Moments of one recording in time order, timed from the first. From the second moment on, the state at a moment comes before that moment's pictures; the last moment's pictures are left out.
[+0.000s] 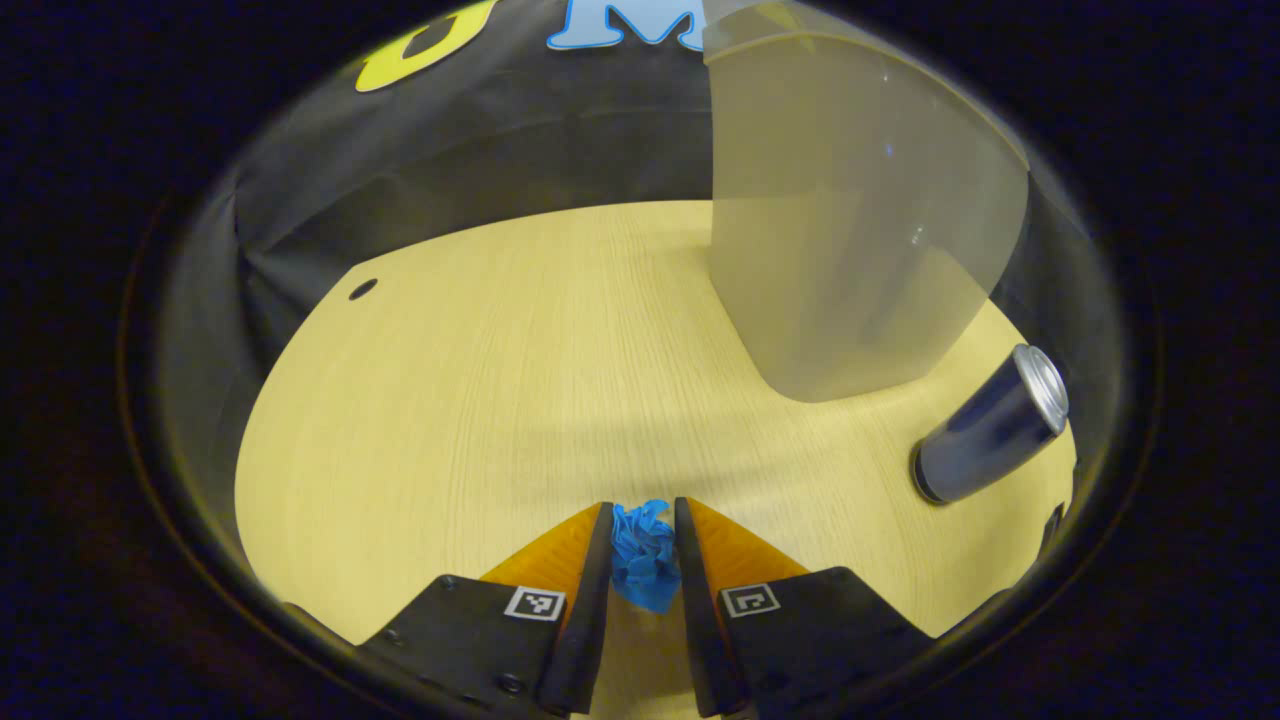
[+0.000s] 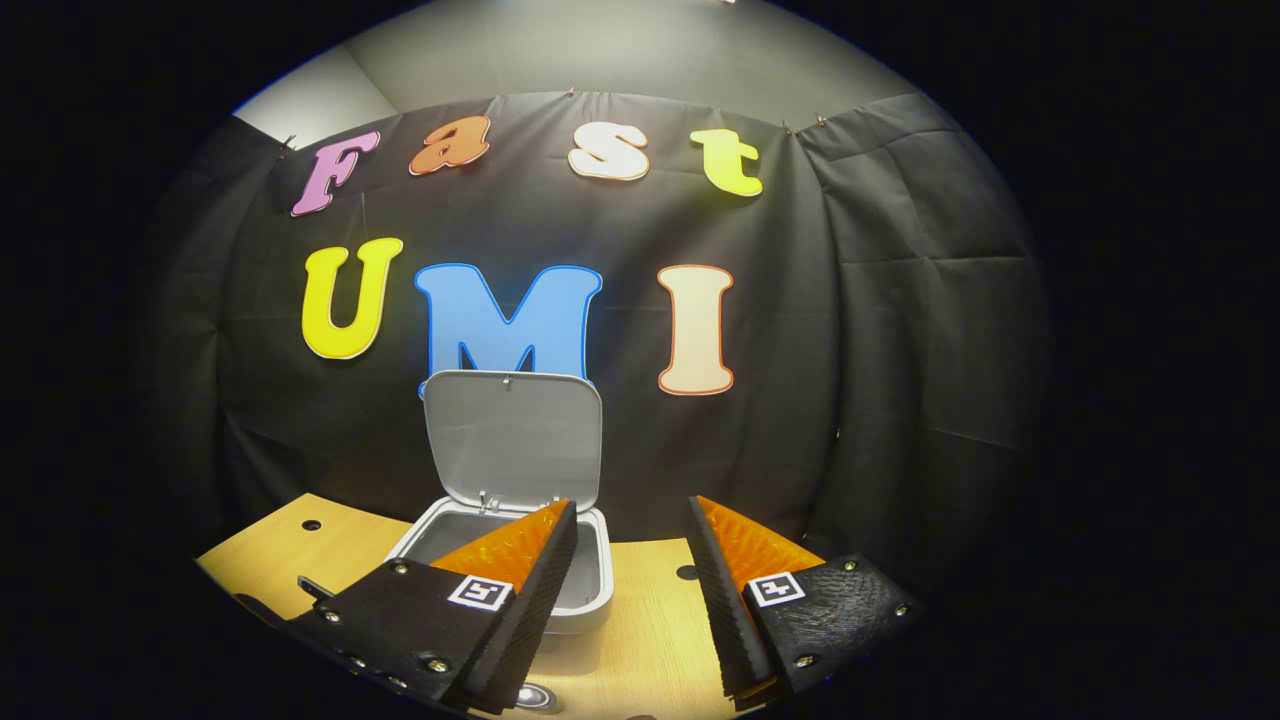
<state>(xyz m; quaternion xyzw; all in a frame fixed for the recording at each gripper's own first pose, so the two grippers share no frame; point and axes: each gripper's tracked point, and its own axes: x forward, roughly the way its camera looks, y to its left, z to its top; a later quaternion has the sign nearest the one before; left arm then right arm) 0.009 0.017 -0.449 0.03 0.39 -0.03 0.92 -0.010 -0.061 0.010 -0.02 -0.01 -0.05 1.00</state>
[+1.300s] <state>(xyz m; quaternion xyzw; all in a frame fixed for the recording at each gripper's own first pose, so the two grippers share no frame) 0.094 0.007 -0.190 -0.02 0.13 -0.02 0.99 0.000 -0.054 -0.012 0.00 0.00 -0.03 1.00</state>
